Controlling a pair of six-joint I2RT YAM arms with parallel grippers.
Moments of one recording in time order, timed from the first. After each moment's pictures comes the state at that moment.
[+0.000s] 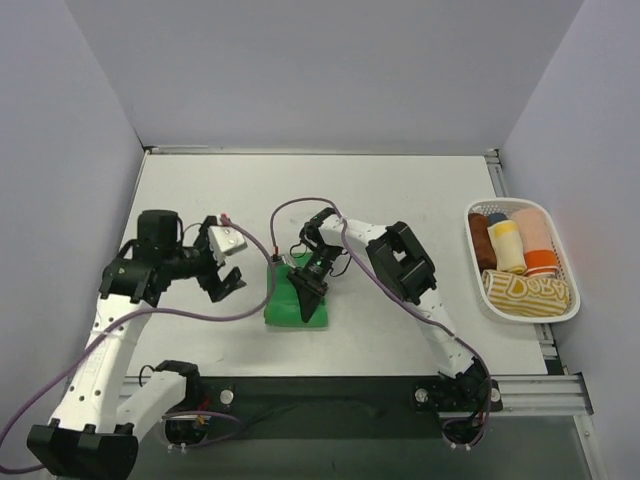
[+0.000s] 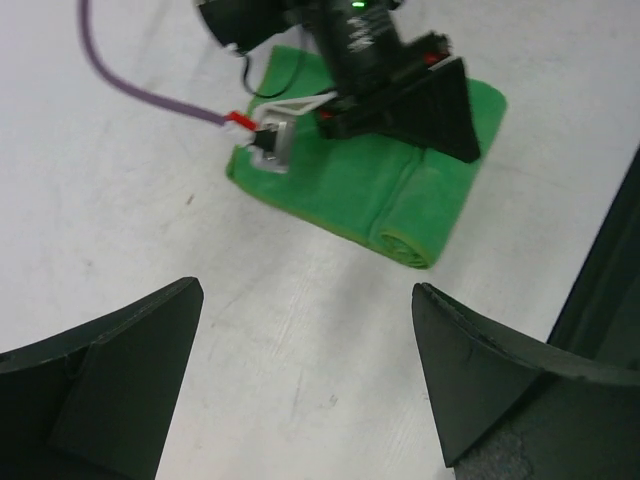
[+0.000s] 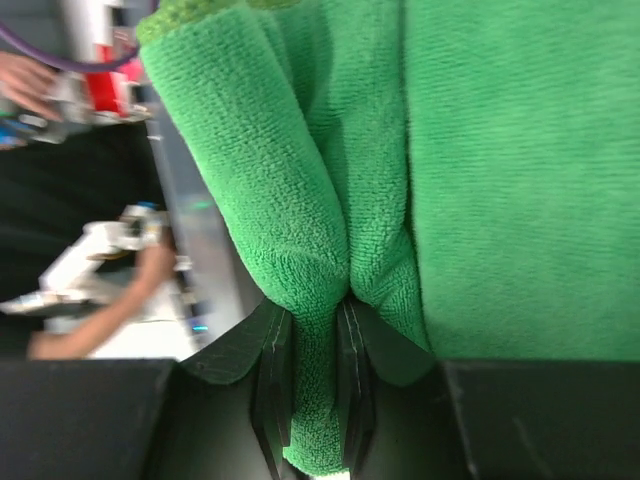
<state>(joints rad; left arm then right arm) -0.13 0.96 1.06 -0.90 0.66 0.72 0.74 2.42 1.79 -1.27 -1.00 -0.63</state>
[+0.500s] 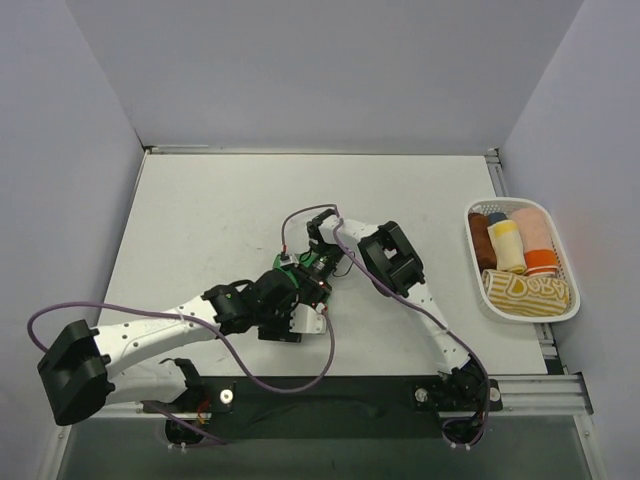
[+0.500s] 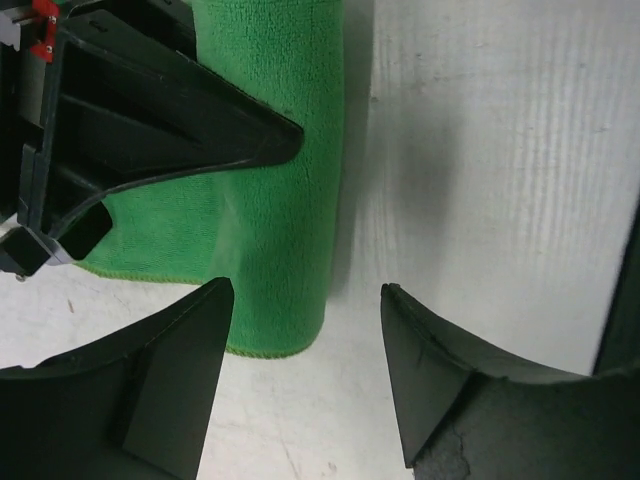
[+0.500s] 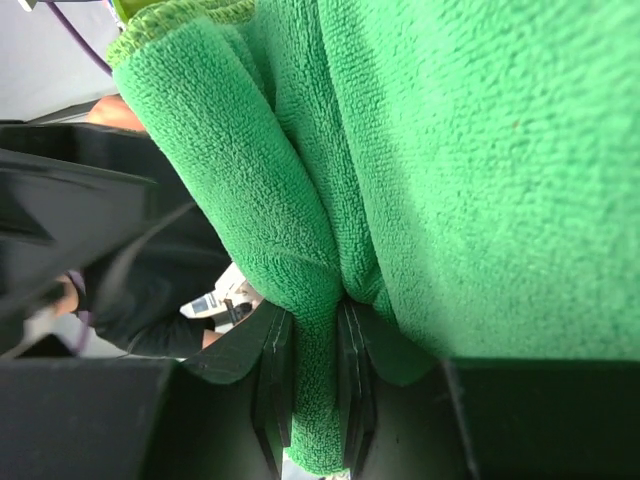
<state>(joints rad) -0.96 1.14 0.73 -0.58 0.06 0.70 0.68 2.63 1.96 -1.53 -1.18 -0.58</state>
